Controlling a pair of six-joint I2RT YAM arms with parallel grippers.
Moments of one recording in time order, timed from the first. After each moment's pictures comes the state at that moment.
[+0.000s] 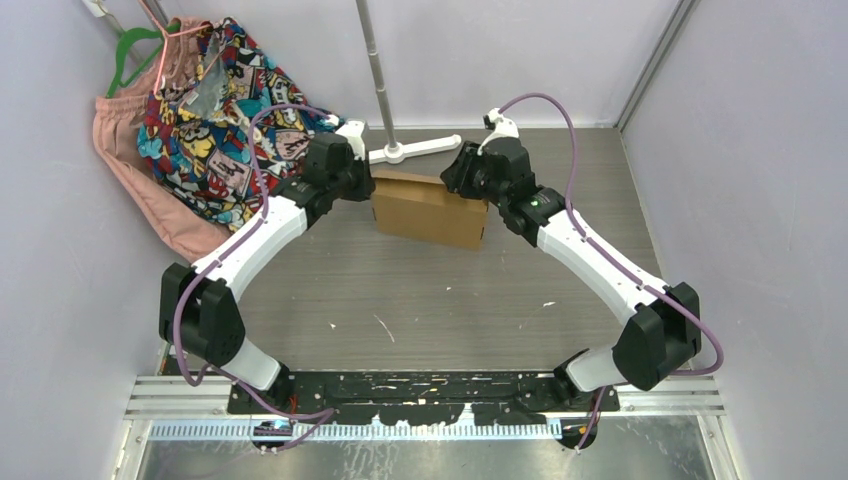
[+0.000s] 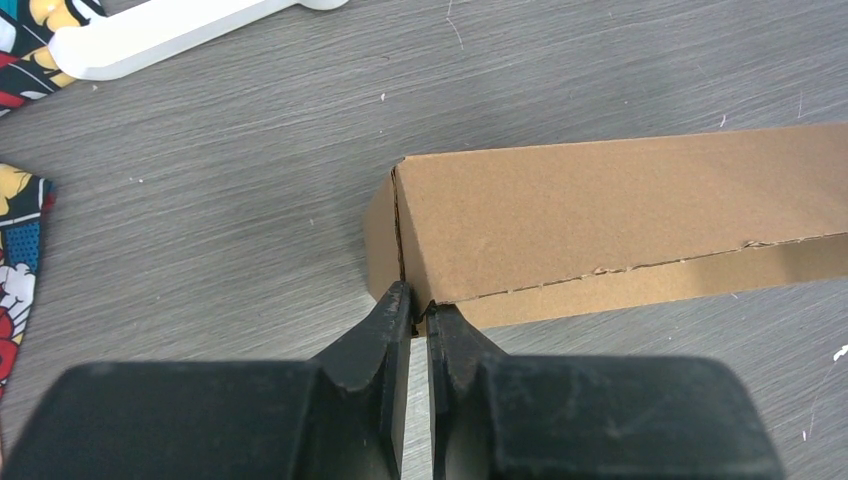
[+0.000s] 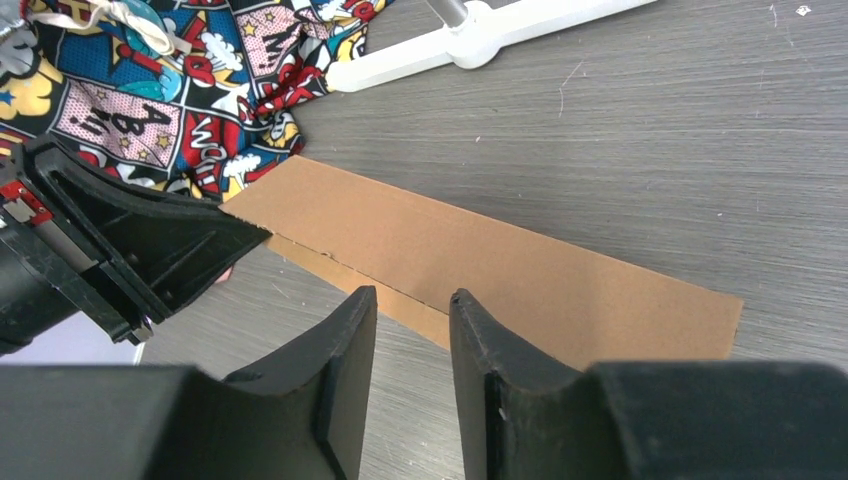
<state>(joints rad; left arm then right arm) -0.43 1.55 1.30 -0.32 0.03 -0.22 0.54 1.42 1.24 -0.19 0.05 0.57</state>
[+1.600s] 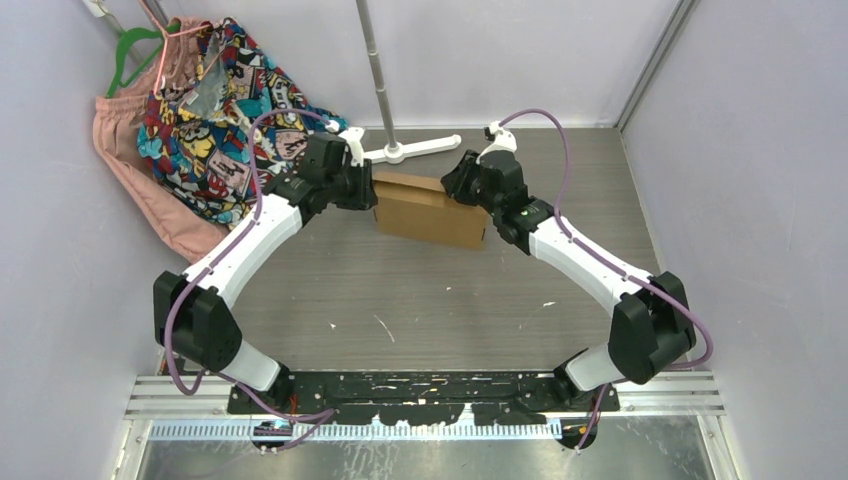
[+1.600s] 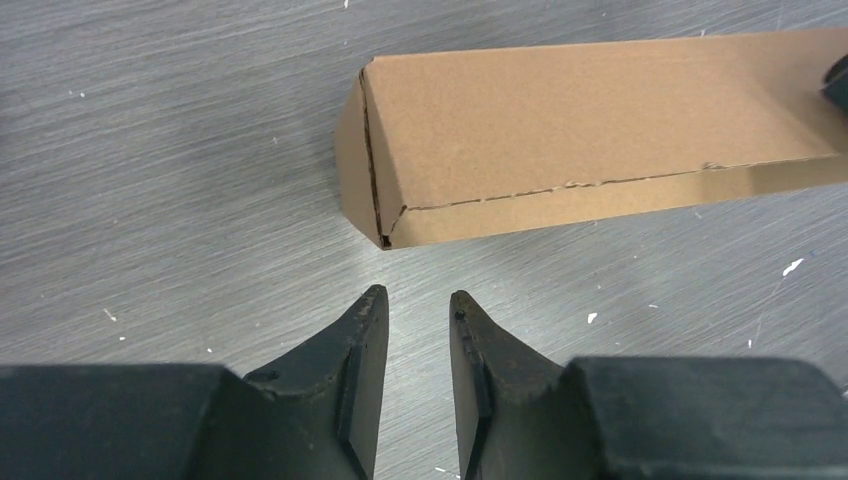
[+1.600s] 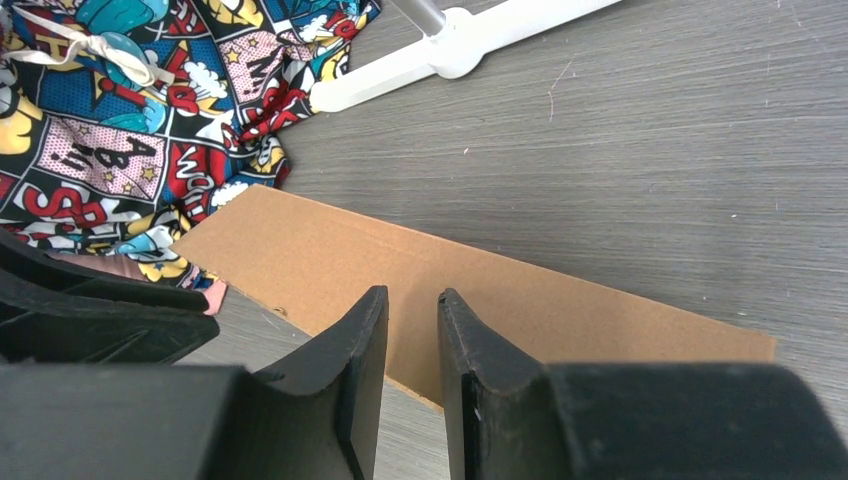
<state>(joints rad) -0.43 1.52 1.35 -0.53 0.10 -0.24 0.54 1.45 1.11 -0.01 0.09 0.62</state>
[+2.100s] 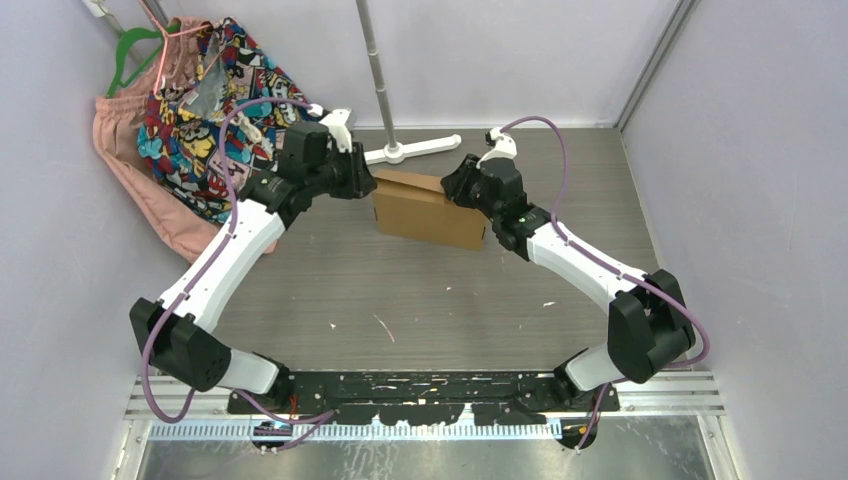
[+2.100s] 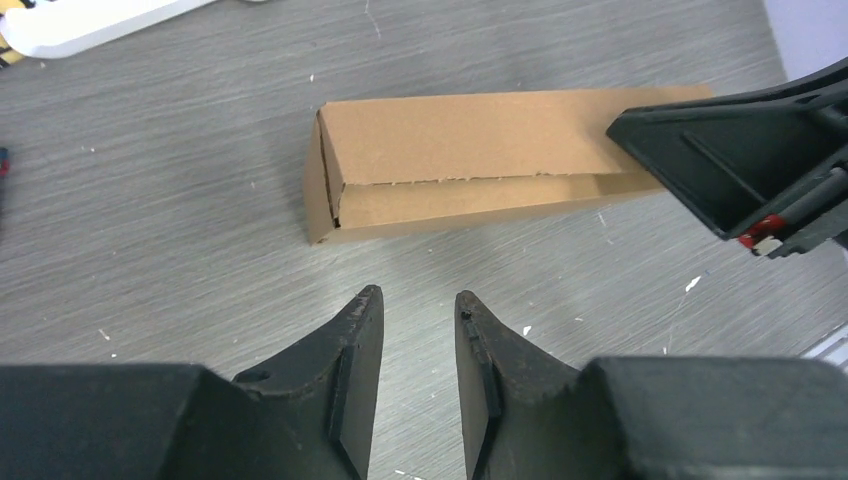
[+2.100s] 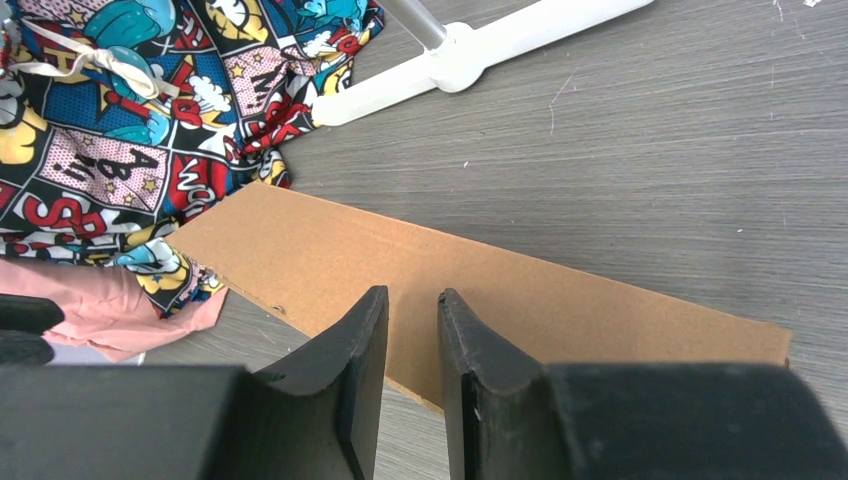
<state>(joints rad) -0.43 1.42 1.42 -0.57 0.14 -0.29 0.54 1.46 1.04 0.12 0.10 0.62</state>
